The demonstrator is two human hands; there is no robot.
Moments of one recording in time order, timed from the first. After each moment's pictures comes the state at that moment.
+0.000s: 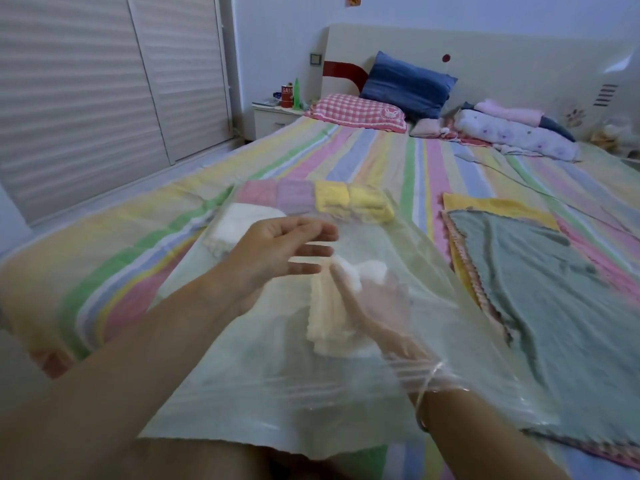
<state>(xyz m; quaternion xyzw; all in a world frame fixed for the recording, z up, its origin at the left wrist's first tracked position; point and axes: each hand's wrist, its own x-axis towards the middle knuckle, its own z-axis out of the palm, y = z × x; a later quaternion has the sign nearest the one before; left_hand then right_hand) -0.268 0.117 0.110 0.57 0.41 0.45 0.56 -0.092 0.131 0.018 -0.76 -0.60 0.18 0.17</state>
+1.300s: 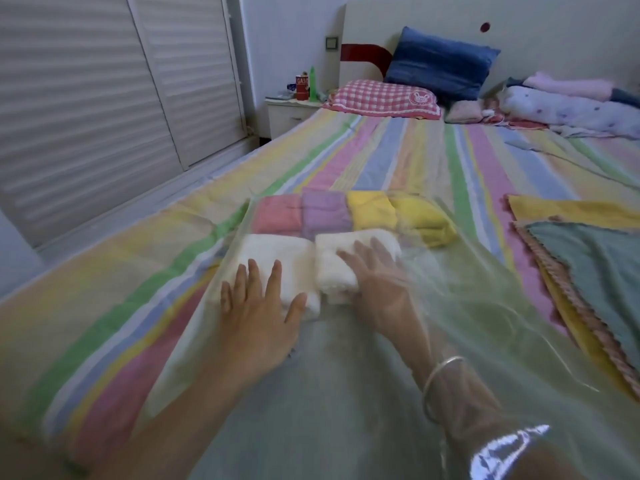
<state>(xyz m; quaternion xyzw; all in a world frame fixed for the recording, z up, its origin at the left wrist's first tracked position) -0.327 0.272 -0.011 0.70 0.71 0.10 0.06 -0.128 0.328 -0.022 -0.58 -0.80 -0.03 0.15</state>
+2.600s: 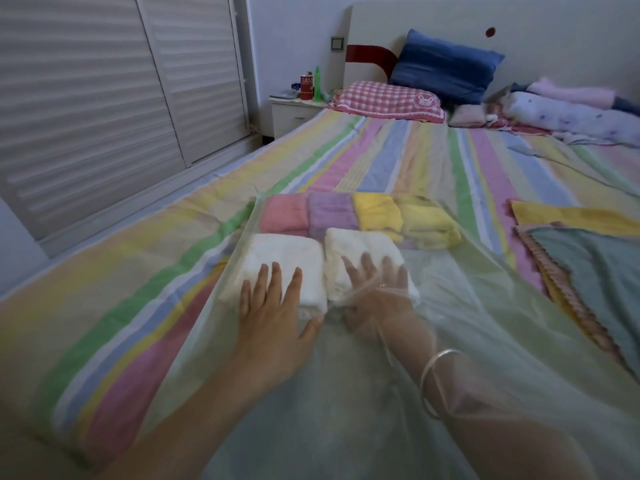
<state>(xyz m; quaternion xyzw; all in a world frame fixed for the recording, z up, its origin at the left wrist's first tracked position) -0.322 0.251 -0.003 0.75 0.66 0.09 0.04 -0.145 0.321 -0.039 -0.64 -0.76 -0.01 0.11</state>
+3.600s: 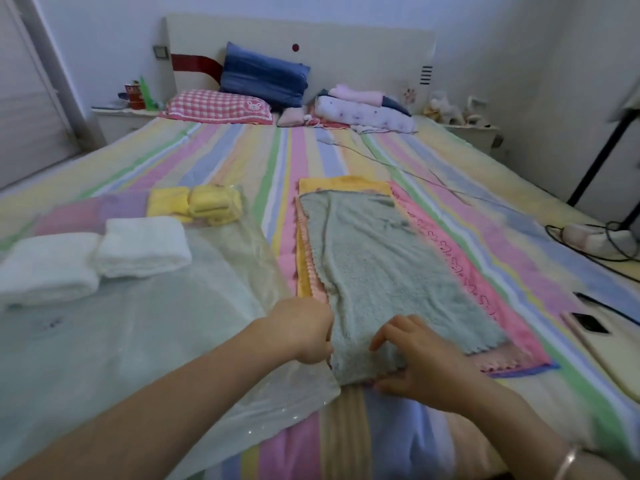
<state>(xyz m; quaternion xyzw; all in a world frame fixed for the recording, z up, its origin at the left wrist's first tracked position) -0.005 0.082 0.044 0.94 0.32 -0.12 0.02 0.165 -0.048 0.022 -0.70 -0.70 0.09 0.06</state>
